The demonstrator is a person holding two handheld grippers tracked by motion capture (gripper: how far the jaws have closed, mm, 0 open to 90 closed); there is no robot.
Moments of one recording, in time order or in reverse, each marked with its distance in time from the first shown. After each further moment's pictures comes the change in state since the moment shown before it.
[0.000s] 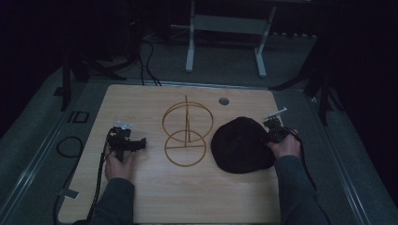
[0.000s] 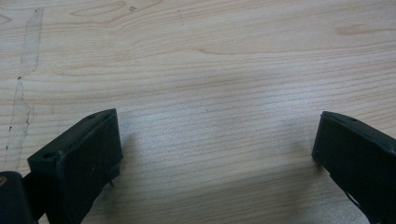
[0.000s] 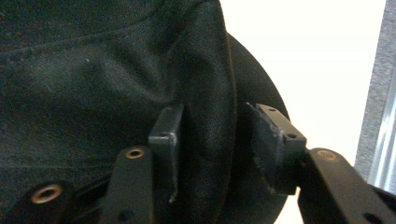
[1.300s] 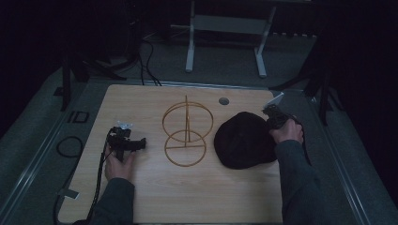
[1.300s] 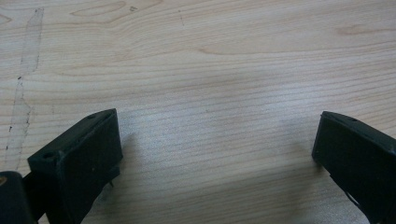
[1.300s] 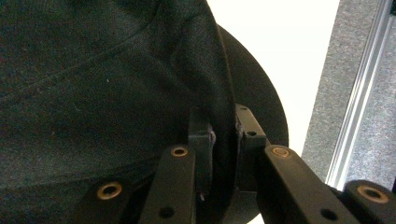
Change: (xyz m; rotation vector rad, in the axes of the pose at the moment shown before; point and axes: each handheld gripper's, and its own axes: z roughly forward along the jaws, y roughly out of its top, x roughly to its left) left arm 0.000 0.000 0.000 0.001 0.001 -0.001; right arm -0.002 0.042 -0.027 0.137 -0.068 0.019
